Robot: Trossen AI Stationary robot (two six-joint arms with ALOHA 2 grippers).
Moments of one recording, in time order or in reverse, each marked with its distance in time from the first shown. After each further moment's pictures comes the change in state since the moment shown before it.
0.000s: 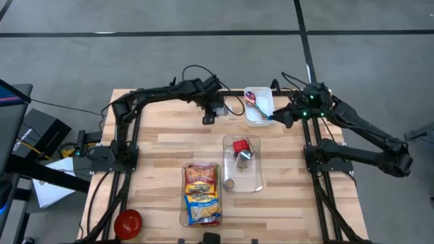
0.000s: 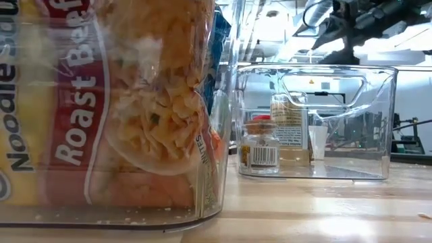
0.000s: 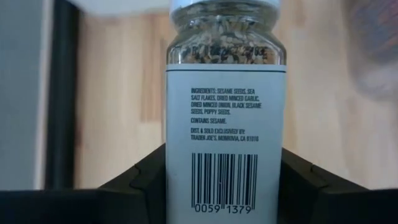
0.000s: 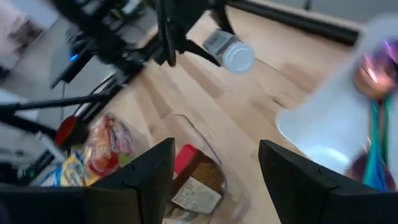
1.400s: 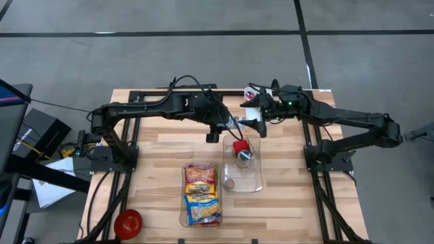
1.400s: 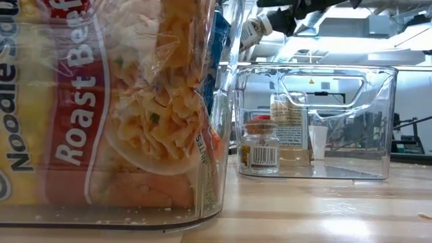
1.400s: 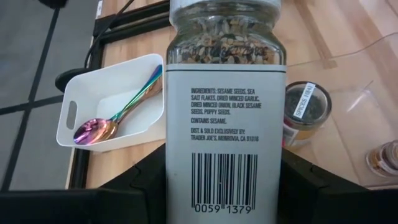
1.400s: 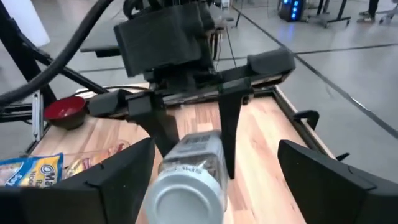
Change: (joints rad) left arm -0.323 -0.277 0.002 0.088 -0.114 -0.164; right arm 0.428 0.360 0.221 0.452 0.265 -0.398
